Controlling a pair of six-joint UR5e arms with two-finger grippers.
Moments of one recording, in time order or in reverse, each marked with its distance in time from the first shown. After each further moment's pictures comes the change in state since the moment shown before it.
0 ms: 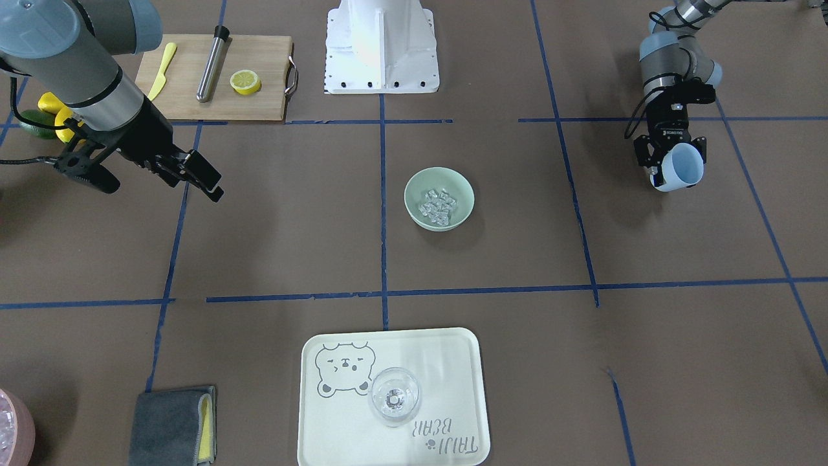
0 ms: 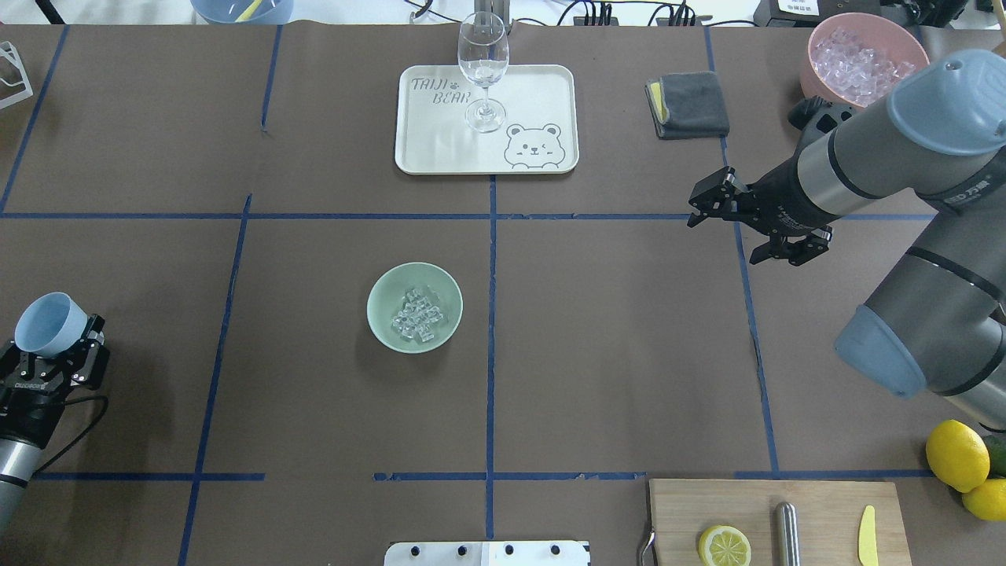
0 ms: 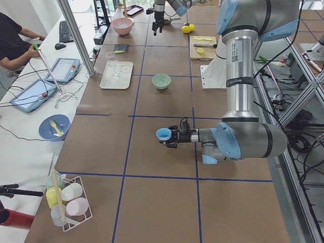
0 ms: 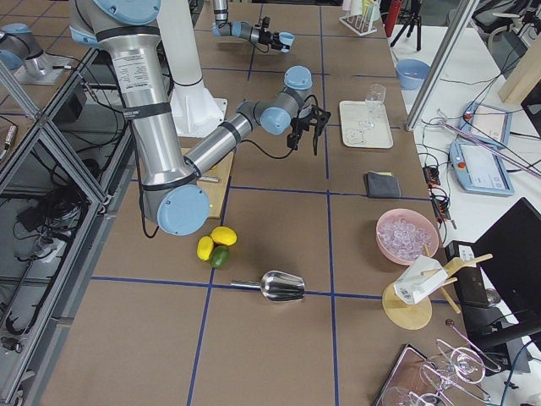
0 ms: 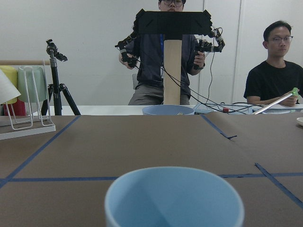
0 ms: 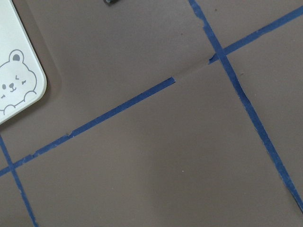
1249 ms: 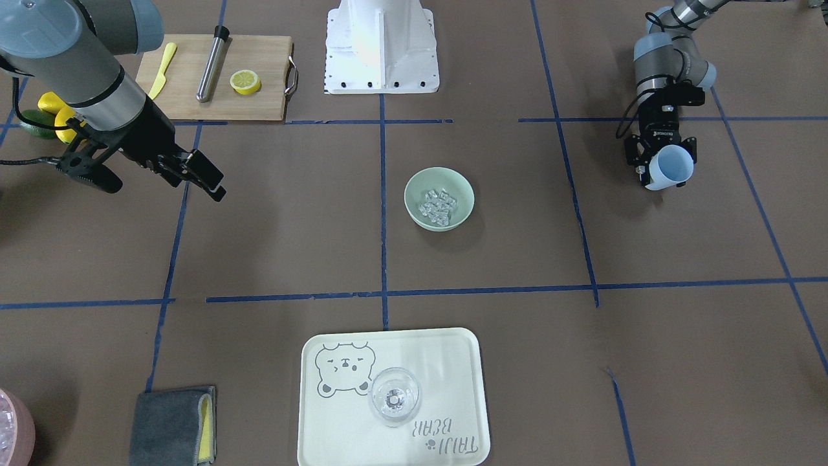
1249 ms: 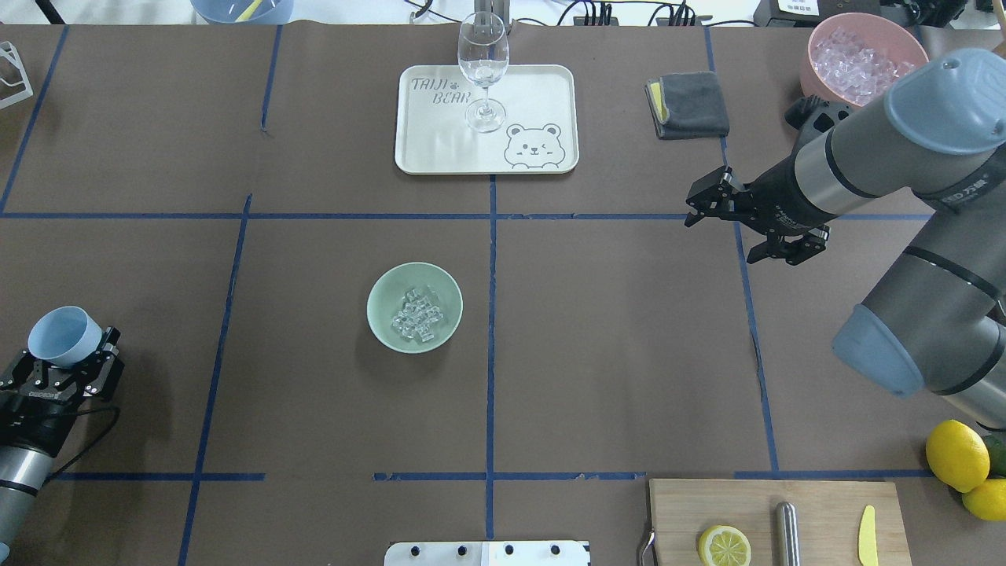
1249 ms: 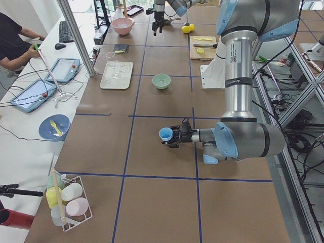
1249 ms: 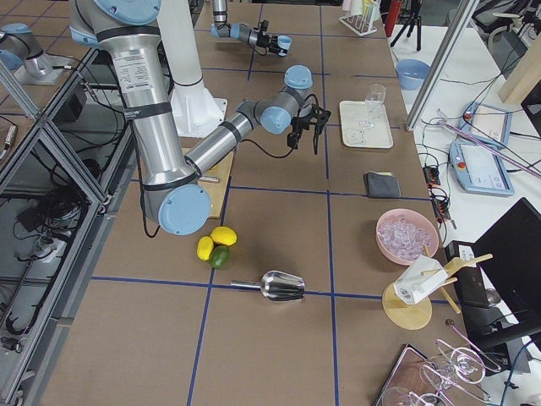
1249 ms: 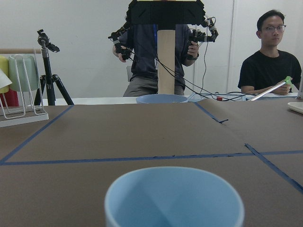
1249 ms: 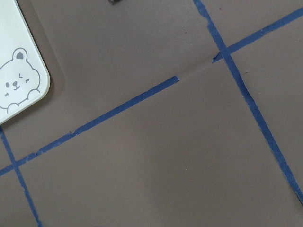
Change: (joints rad) left arm 0.023 -0.015 0.015 0.006 -0.007 0.002; right arm -0.001 0.006 -0.001 0.002 0.002 0.000
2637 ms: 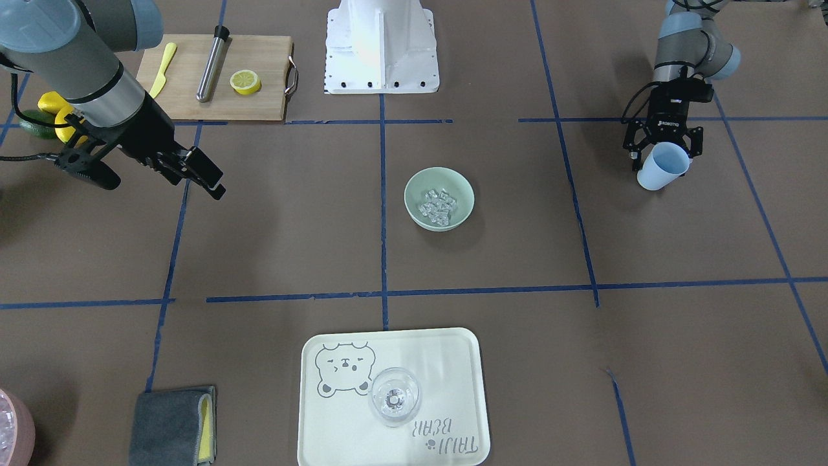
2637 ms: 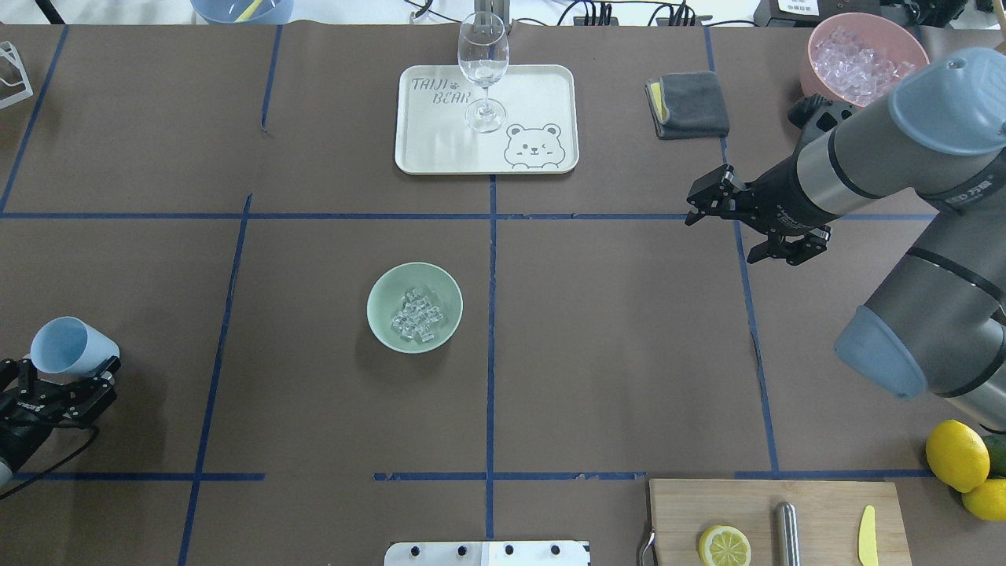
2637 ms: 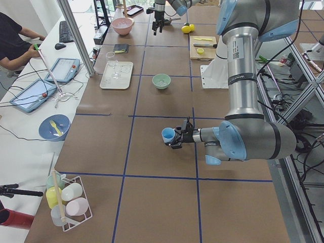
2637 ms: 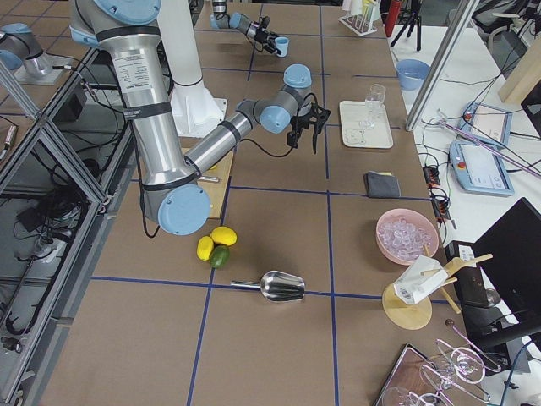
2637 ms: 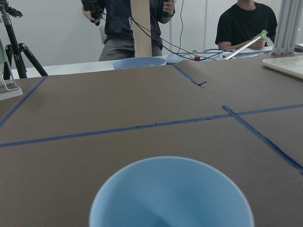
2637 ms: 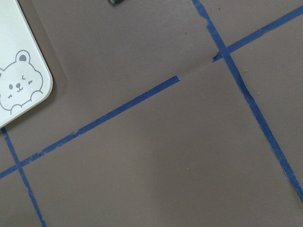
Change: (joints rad) left arm -0.004 0.150 -0.153 -0.015 -0.304 0.161; right arm 0.000 -0.005 0.013 0.000 -0.004 0.015
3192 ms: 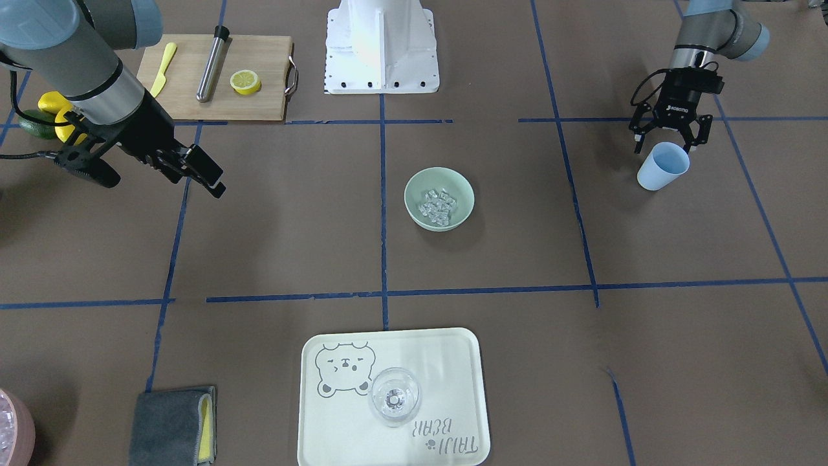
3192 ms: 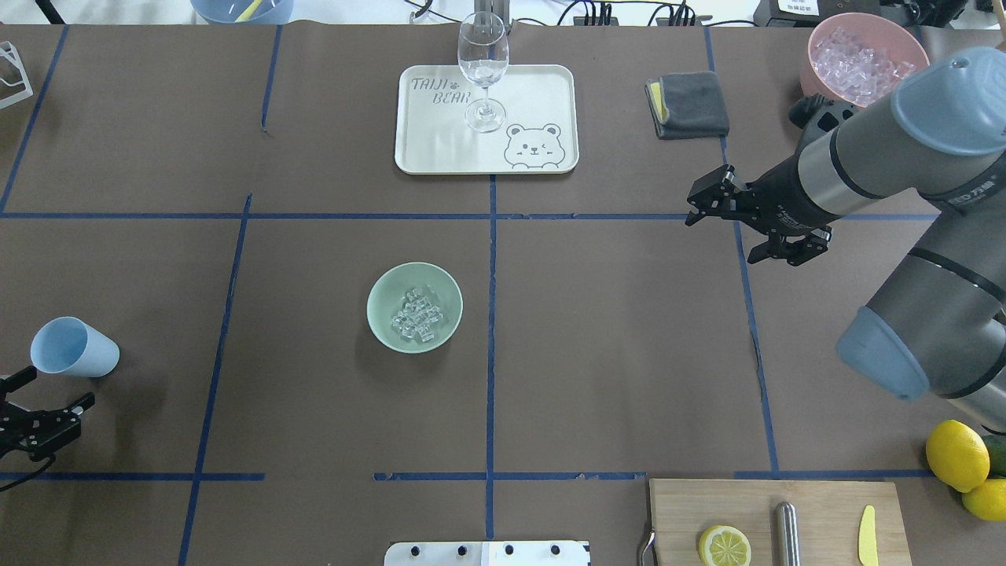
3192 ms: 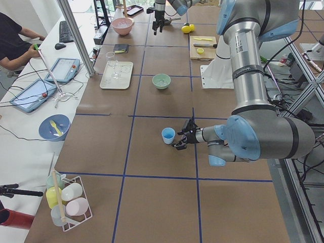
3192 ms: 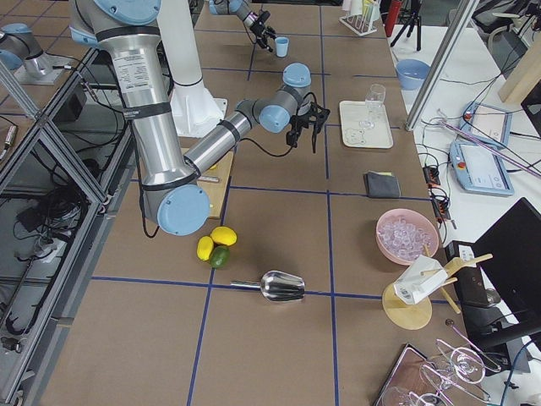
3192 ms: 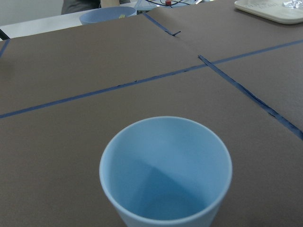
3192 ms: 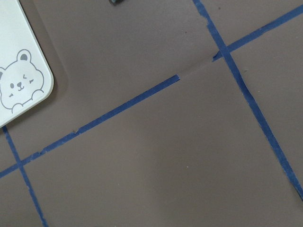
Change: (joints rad) left arm -0.008 0.169 -0.150 0.015 -0.281 0.090; right arm 0.000 -0.001 0.004 -0.002 0.001 0.000
